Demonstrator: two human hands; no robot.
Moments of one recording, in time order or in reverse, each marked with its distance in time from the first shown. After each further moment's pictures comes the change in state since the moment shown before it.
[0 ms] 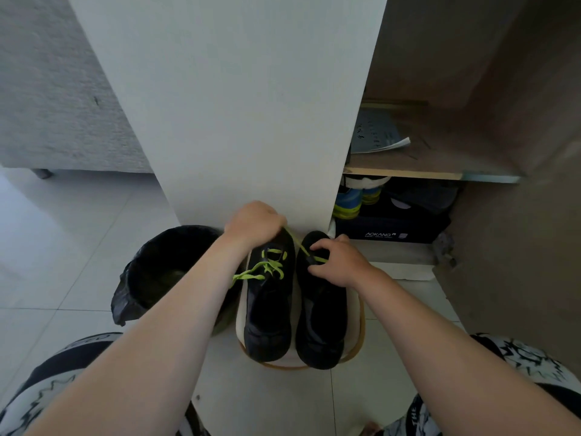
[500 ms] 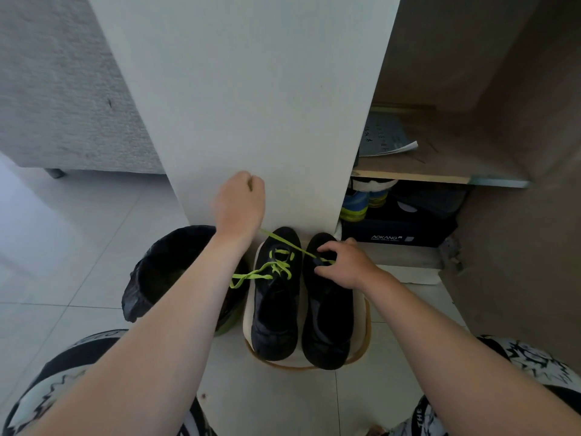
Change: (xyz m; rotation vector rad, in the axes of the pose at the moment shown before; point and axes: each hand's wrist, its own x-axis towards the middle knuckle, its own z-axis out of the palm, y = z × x) left_hand -0.008 -0.010 -0.024 -0.350 0.555 0.073; right_hand -0.004 -0.002 0.002 0.023 -0.002 0.021
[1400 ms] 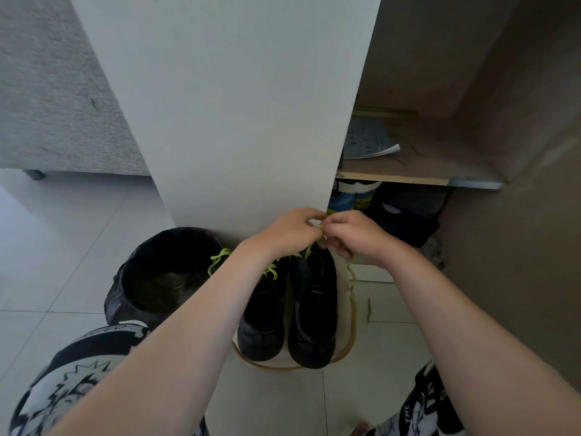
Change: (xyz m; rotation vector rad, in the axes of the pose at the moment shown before) left_hand -0.039 0.037 0.050 -0.118 -0.906 0.084; right_hand -0.038 -0.043 -0.084 0.506 -0.087 -0.092
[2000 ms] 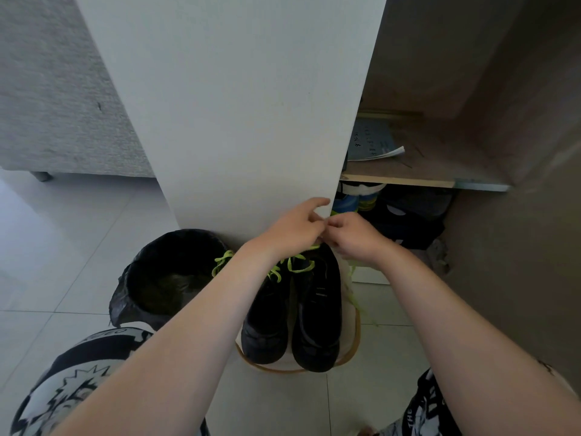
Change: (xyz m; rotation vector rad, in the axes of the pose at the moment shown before) left_hand 0.003 0.000 -0.002 -0.121 0.100 0.000; right_hand 0.013 0.003 0.011 -0.005 0.024 0.003
